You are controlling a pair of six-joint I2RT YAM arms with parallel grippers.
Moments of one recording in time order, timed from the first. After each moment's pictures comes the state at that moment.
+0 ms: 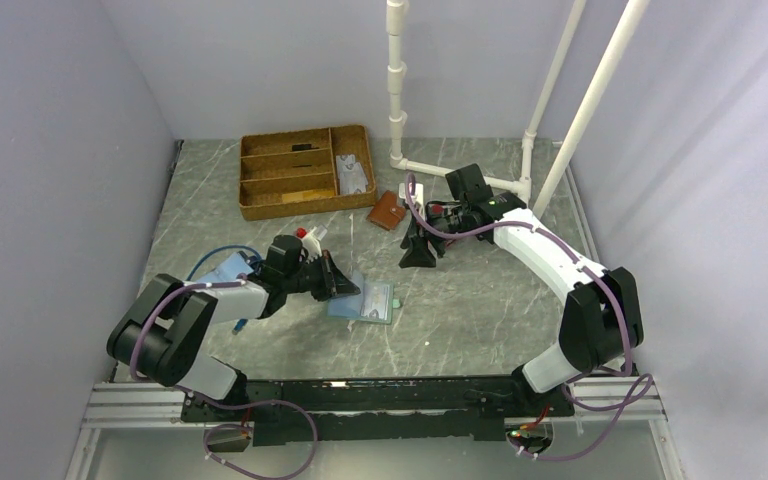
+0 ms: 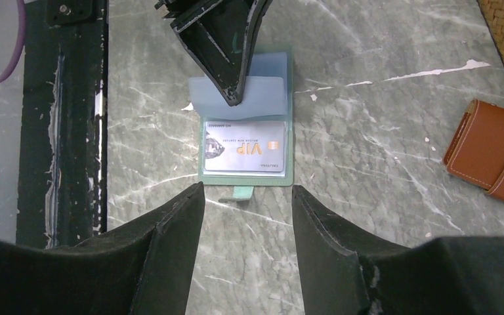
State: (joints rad) left arm -0.46 1.47 0.46 0.43 0.59 -0.84; right arm 0.44 1.52 1.19 -0.62 -0.92 -0.64
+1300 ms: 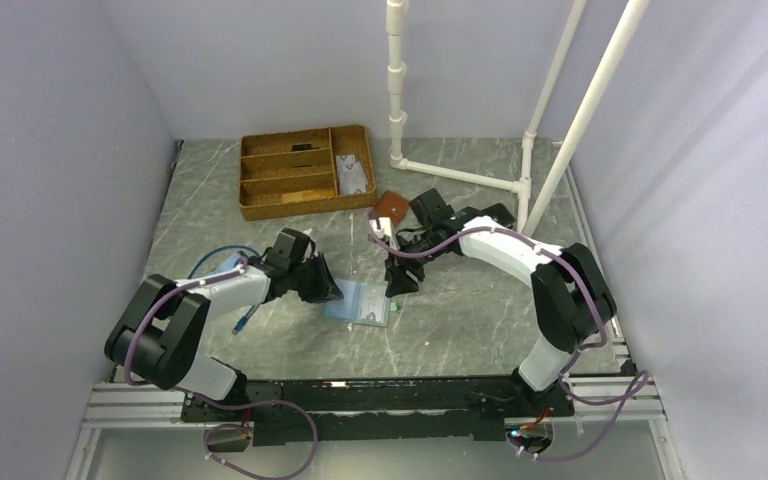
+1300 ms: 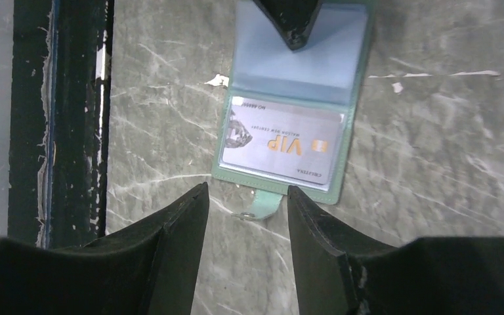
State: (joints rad) left arm -0.47 1.46 0.60 -0.05 0.32 -0.75; right arm 0.57 1.66 1.14 -0.59 -0.87 -0.70
